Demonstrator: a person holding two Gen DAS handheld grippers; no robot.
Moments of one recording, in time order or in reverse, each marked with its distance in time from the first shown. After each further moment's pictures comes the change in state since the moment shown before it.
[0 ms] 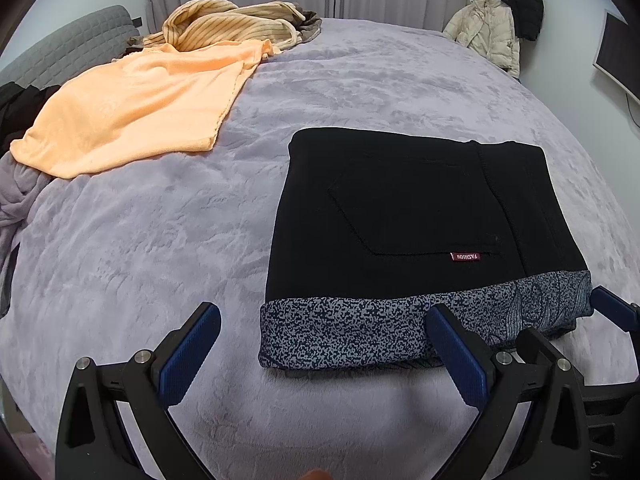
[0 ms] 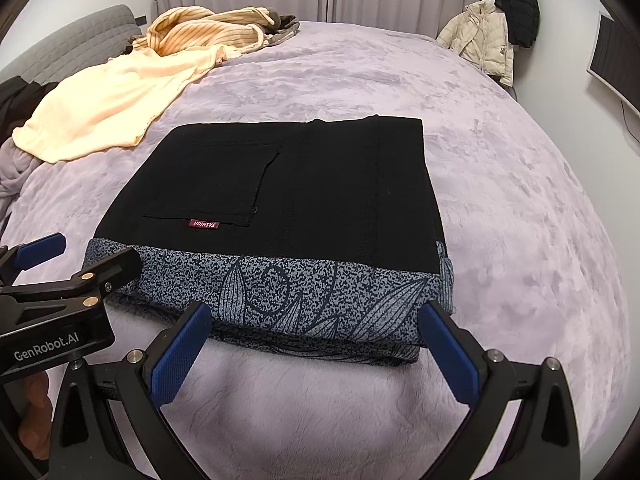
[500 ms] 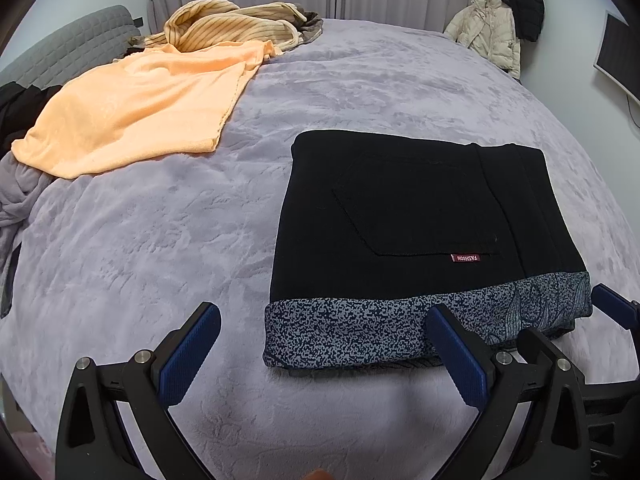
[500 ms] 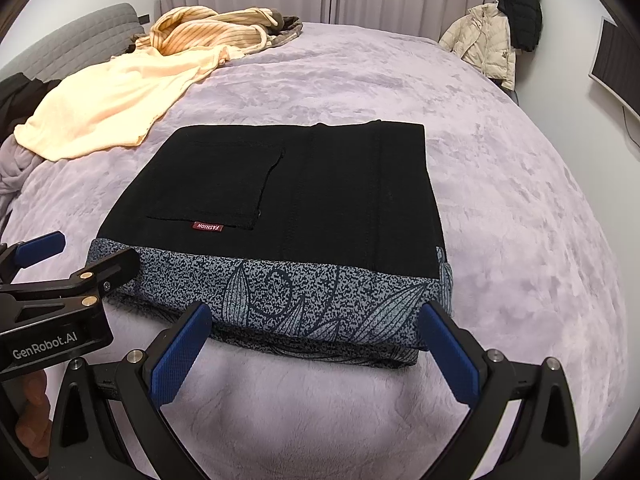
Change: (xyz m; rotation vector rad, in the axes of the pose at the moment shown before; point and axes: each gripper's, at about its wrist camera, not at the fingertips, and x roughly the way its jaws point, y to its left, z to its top) left arm -0.002 0.002 0.001 0.000 -0.001 0.001; right arm -0.003 0.002 0.001 -0.013 -0.004 0.000
